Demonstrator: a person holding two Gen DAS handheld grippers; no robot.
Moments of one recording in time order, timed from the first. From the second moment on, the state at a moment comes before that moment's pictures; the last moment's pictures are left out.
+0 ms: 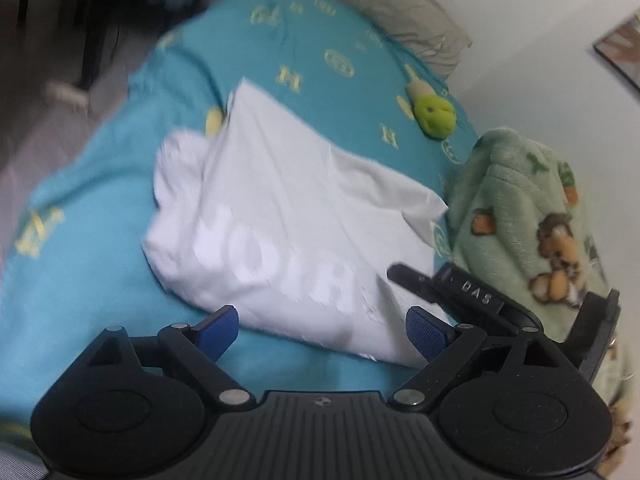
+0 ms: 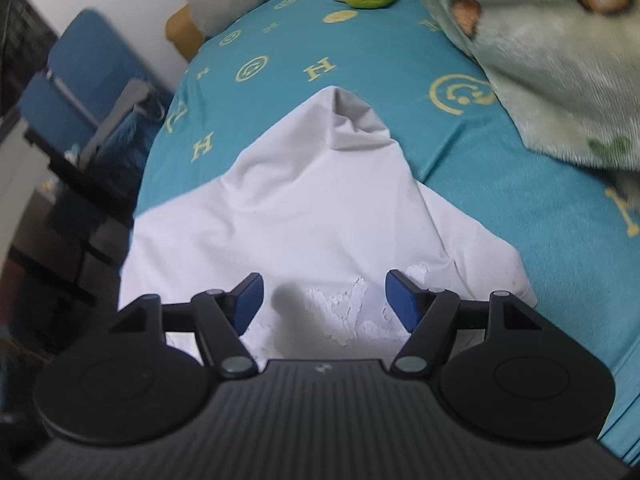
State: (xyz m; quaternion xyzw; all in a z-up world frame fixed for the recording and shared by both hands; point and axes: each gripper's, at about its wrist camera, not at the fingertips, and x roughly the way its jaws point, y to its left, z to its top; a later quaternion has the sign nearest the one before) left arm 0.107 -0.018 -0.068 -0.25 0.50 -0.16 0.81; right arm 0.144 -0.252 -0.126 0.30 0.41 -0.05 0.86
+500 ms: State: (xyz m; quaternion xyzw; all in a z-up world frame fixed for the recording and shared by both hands) left arm 0.142 0.018 -0.140 -0.44 0.48 -0.08 0.75; right arm 0.139 -0.274 -0.127 0.40 0.39 -0.08 0.83
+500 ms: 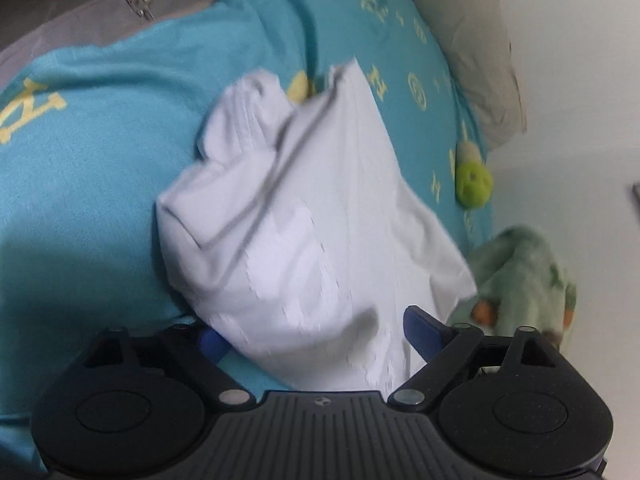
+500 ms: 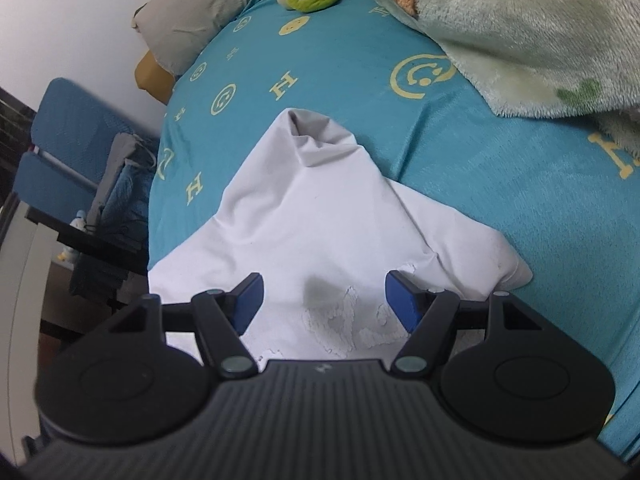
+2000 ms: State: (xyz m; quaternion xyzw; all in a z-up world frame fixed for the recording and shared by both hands) left arm 0.150 0.003 -0.161 -0.60 0.40 -0.15 0.67; right arm 0.121 -0.269 -0.144 0.65 0.32 -0.02 0.69
